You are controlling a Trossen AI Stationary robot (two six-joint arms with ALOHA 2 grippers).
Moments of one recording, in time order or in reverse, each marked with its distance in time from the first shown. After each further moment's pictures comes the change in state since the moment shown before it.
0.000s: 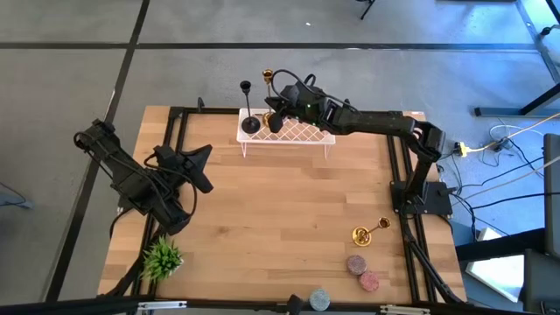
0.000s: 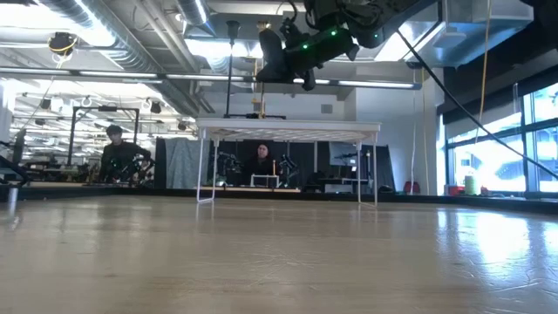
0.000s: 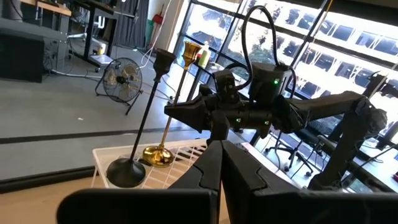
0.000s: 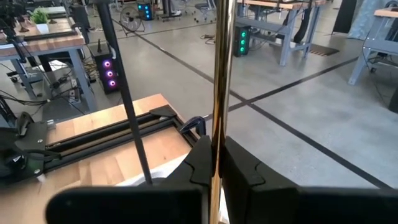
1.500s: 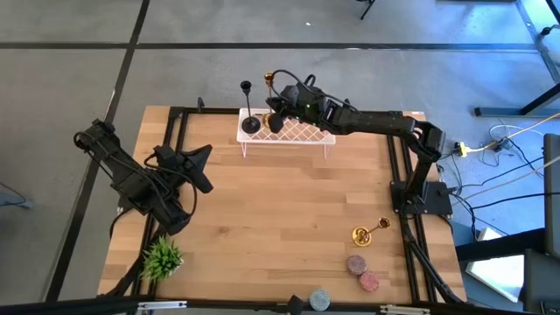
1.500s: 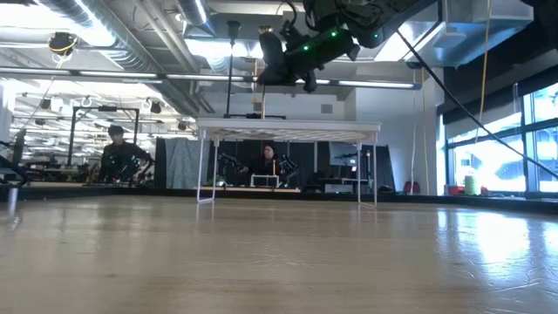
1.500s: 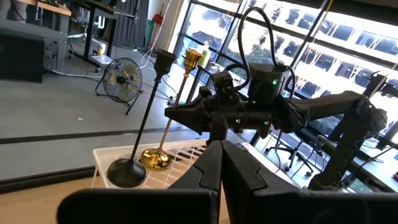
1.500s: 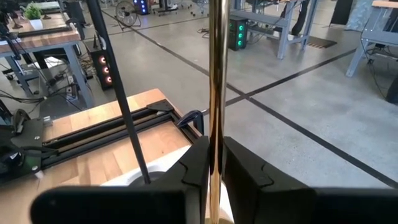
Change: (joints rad) left arm 0.000 0.000 0.000 -0.001 0.000 0.001; right arm 0.000 0.000 0.000 -0.032 0.008 0.019
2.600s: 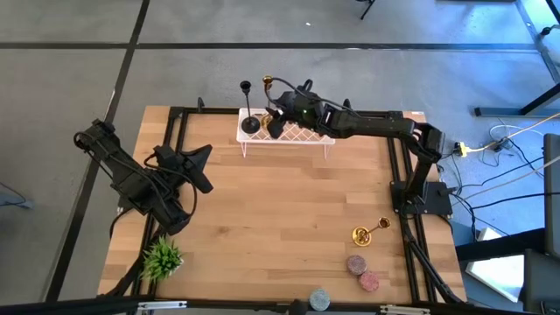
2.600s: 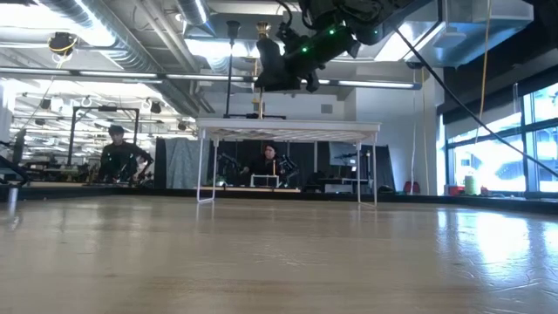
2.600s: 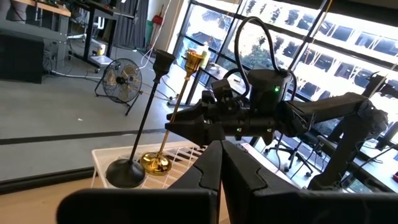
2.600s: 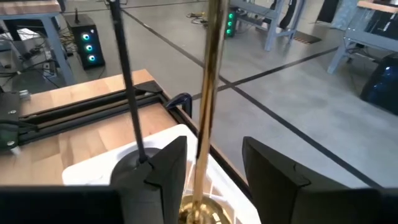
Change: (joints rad) left arm -0.001 0.000 0.000 0.000 -0.003 0.000; right arm 0.034 0.000 0.000 -0.066 0.096 -0.060
